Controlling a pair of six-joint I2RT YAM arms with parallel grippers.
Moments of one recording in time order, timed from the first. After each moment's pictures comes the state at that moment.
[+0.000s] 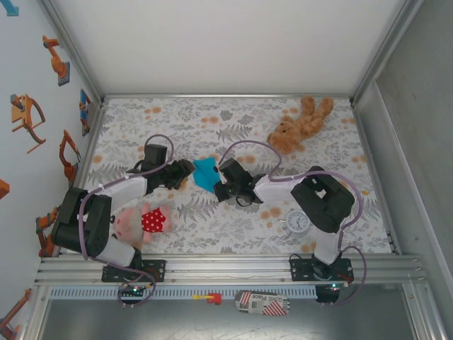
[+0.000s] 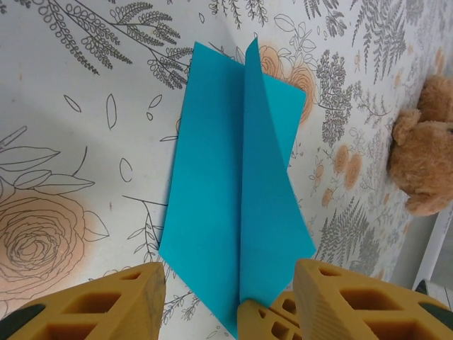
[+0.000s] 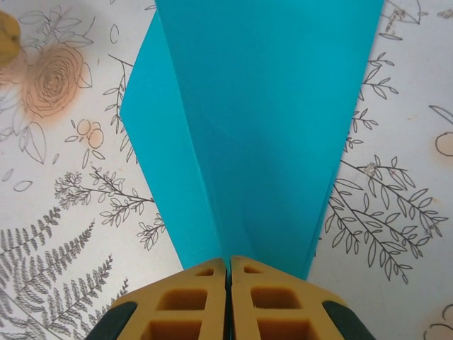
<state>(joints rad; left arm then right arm) -0.36 1.49 0.68 -0.05 0.38 -1.02 0.85 1.86 0.95 0.06 -0.12 0.41</state>
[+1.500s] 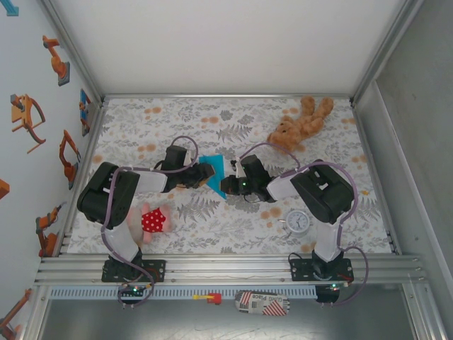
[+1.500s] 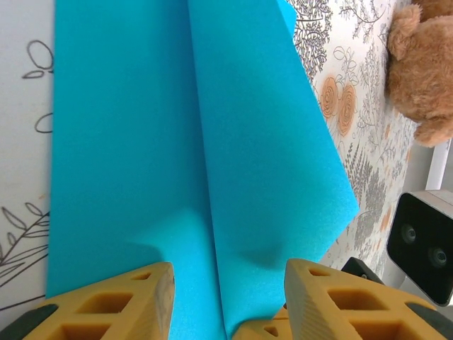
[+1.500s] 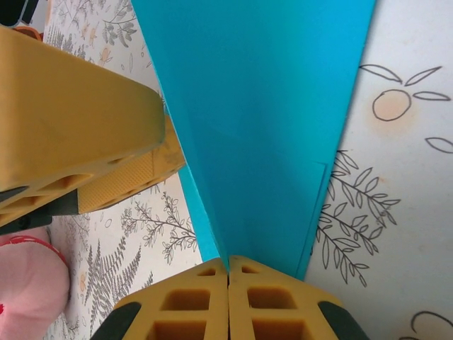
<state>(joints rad) -0.48 1.79 0.76 0.22 0.52 -0.94 0.68 1.92 0.80 0.43 -0.49 0.74</state>
